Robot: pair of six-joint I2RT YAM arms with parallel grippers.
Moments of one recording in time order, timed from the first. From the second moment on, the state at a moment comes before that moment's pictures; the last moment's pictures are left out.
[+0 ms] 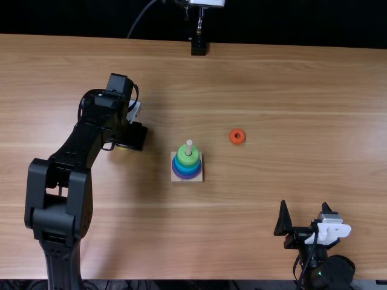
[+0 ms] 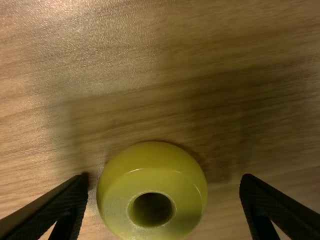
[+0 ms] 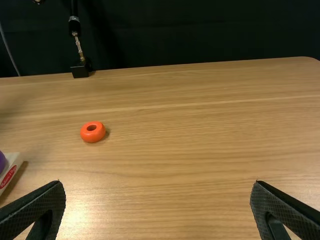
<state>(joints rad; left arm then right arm) -0.19 2.20 1.68 -0.91 0.03 0.00 -0.05 0.01 0.08 -0.26 -0.04 0.02</state>
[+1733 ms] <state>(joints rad) -0.34 1.94 2.04 -1.33 0.07 -0.02 -0.05 0.01 0.08 -0.26 -0.04 0.02</state>
